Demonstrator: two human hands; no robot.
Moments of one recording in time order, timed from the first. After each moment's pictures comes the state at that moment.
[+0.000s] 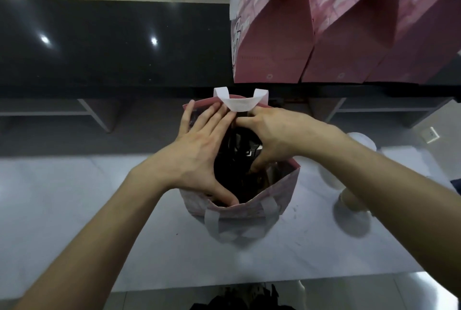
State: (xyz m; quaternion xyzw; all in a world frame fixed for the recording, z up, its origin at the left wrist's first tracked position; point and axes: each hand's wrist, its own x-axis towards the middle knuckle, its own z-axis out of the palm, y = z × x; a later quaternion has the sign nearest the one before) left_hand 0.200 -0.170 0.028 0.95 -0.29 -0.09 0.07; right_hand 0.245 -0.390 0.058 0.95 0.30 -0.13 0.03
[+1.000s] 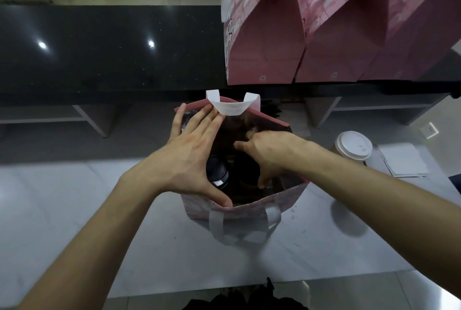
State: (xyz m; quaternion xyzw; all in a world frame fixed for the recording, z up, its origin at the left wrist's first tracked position) left_hand 0.201 -0.169 0.031 0.95 -0.28 -0.09 0.06; right_hand 0.239 -0.394 0.015 0.93 0.30 -0.18 0.11
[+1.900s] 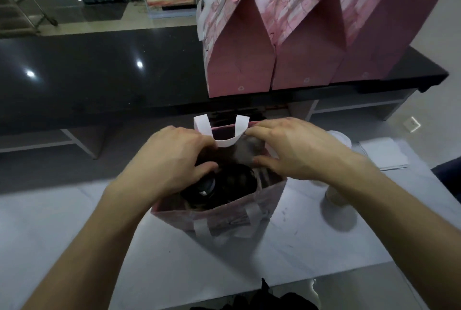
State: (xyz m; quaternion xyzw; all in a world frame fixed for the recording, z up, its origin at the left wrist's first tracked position) left_hand 0.189 -0.196 0.085 0.96 -0.27 0.00 0.02; right_hand 0.179 -0.443 0.094 0.97 0.25 -0.02 -0.01
